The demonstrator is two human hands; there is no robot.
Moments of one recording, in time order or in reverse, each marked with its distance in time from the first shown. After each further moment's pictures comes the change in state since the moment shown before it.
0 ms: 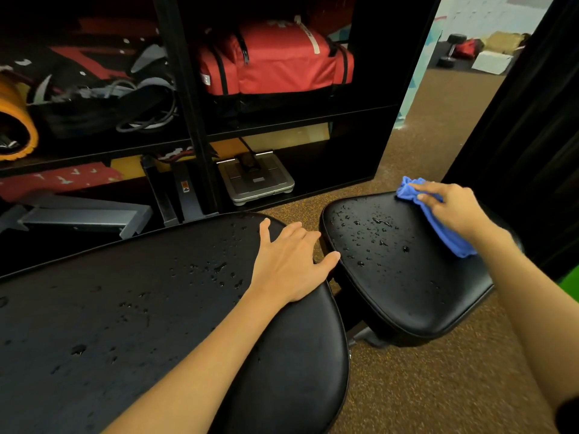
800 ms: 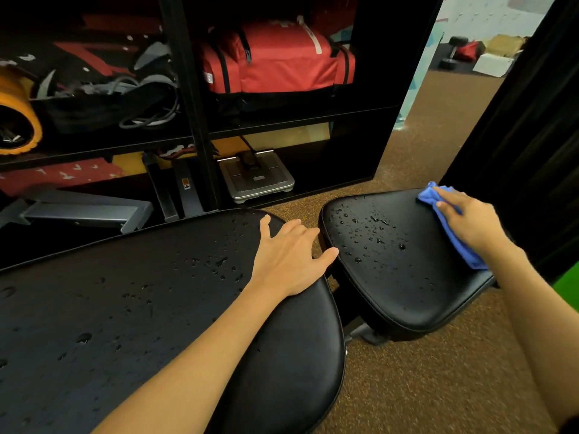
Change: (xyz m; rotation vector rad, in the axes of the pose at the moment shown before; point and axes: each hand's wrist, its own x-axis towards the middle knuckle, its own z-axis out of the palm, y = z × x) left_hand 0.000 0.000 0.001 -0.011 0.007 -0.004; right_hand -0.022 0.032 -0.002 -0.093 0.072 0.112
